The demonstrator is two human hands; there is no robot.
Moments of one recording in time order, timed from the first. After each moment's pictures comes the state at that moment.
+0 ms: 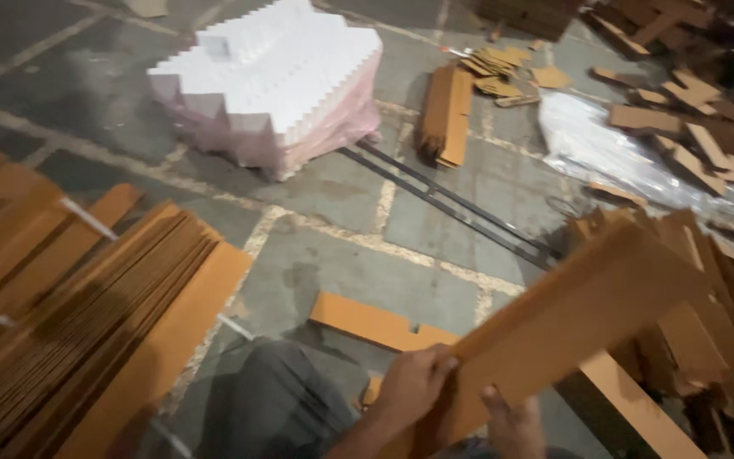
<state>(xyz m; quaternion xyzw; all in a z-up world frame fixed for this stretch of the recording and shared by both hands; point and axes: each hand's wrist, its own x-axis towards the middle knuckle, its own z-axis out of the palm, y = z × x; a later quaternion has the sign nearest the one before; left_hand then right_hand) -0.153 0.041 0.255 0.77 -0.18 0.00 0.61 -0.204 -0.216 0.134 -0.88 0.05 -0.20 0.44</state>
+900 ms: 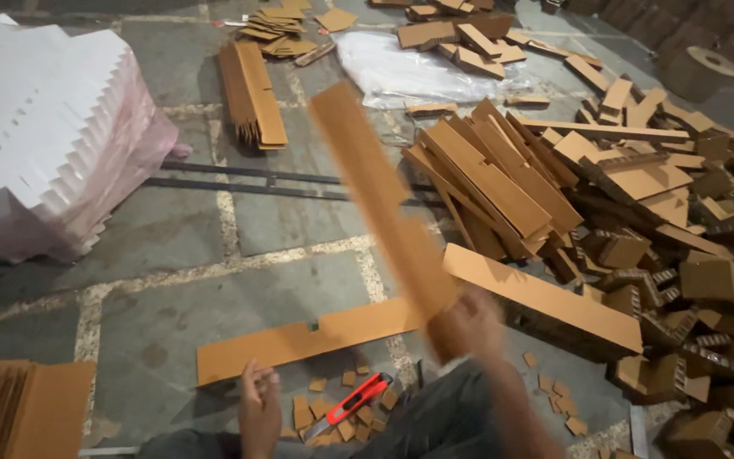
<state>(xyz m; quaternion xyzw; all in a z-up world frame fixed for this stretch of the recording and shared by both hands) -0.098 0.072 0.047 0.76 -0.01 -0.02 0.65 -0.195 -0.334 0.162 -0.87 0.23 -0.36 0.23</state>
